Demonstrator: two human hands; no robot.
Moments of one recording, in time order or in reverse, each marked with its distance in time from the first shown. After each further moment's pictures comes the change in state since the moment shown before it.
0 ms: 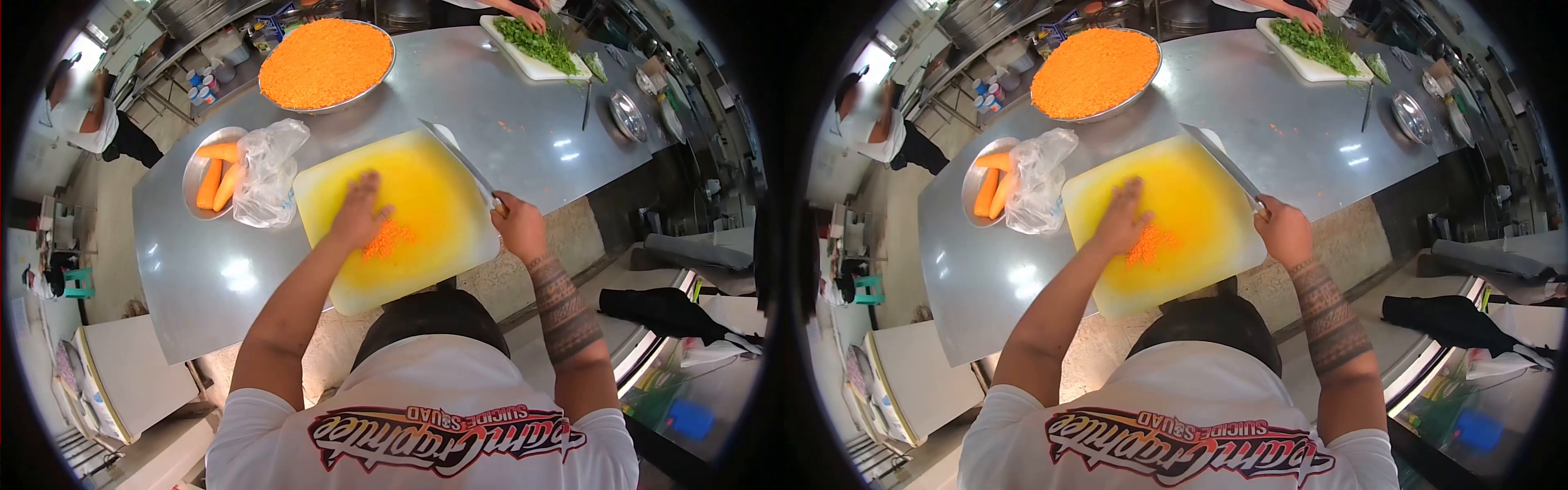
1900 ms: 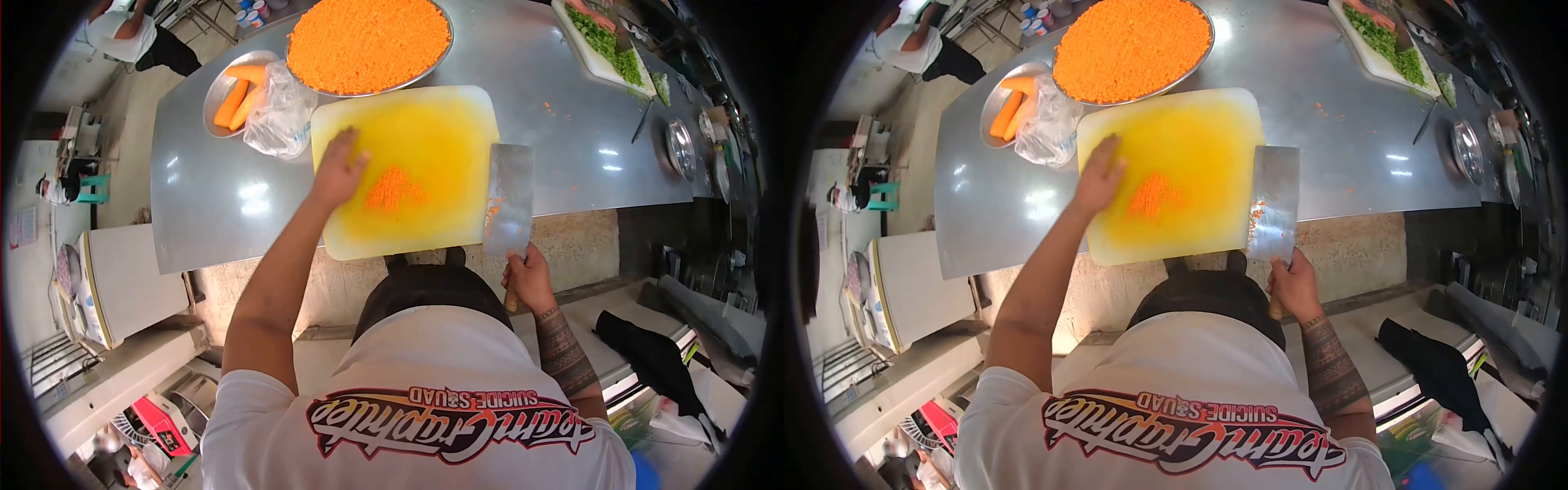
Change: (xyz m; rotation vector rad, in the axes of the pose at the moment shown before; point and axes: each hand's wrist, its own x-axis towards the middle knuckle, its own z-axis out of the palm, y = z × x) left_hand -0.052 -0.016 -0.018 0.062 0.238 -0.196; right_hand -0.095 0.067 0.017 0.793 -0.446 0.522
